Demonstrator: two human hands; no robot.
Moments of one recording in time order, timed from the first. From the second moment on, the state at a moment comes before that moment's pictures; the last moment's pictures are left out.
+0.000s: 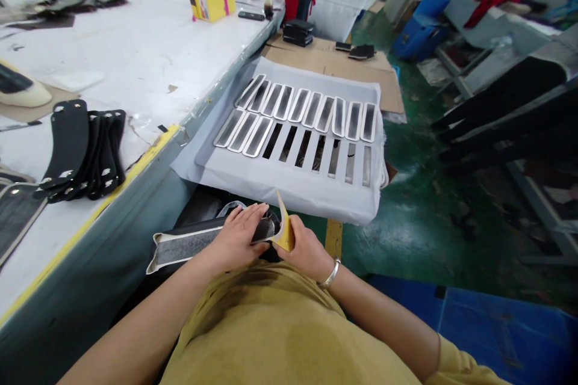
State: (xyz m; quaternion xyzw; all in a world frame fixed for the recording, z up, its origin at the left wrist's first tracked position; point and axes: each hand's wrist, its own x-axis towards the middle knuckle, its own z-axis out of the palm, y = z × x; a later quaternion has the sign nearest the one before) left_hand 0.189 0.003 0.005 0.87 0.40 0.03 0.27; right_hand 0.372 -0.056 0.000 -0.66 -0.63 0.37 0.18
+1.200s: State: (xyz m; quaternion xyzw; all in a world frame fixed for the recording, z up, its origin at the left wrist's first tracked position) left_hand 0.181 -0.003 0.001 0.87 0.38 0.09 0.28; right_hand 0.378 -0.027 0.009 -0.62 -0.69 0.35 0.11
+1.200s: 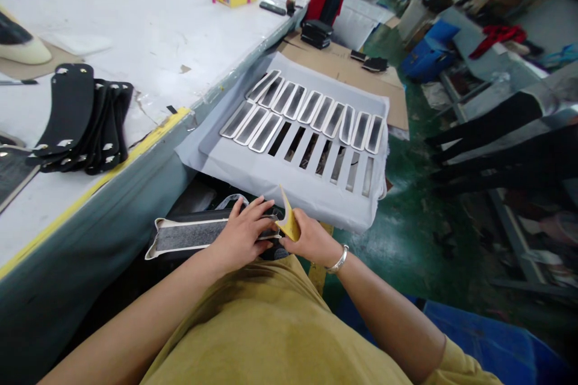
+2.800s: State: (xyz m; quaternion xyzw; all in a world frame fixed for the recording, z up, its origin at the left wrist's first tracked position) left_hand 0.188 -0.010 -0.002 0.86 0.39 0.11 0.30; right_hand 0.401 -0.005 -0.001 -0.52 -0.69 0.50 0.11
